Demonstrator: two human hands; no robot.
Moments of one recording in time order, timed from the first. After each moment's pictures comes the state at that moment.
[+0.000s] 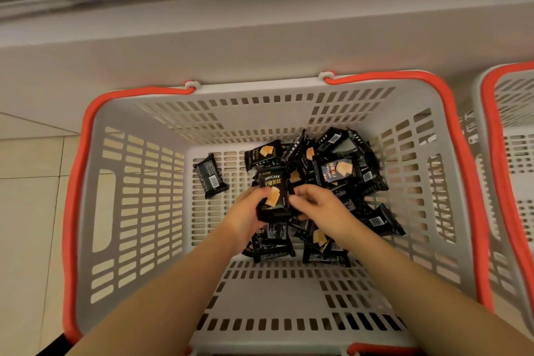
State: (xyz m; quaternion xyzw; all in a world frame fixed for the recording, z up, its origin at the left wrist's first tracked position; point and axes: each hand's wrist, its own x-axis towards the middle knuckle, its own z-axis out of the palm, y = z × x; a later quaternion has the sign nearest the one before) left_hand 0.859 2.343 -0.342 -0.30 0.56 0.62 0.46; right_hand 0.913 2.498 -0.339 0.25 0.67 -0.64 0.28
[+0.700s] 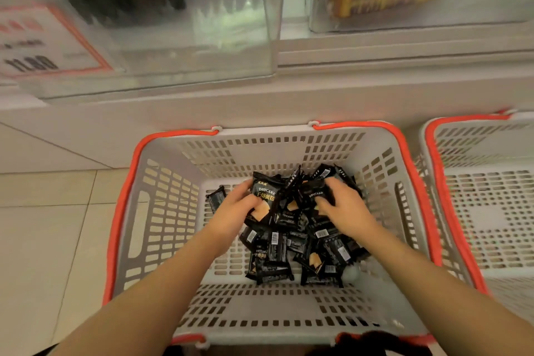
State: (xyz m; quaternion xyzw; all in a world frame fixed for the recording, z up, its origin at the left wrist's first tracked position) left_hand 0.835 2.326 -0.264 -0.10 0.71 0.56 0.40; right_hand 0.900 2.542 -0.292 0.15 0.89 -0.41 0.13
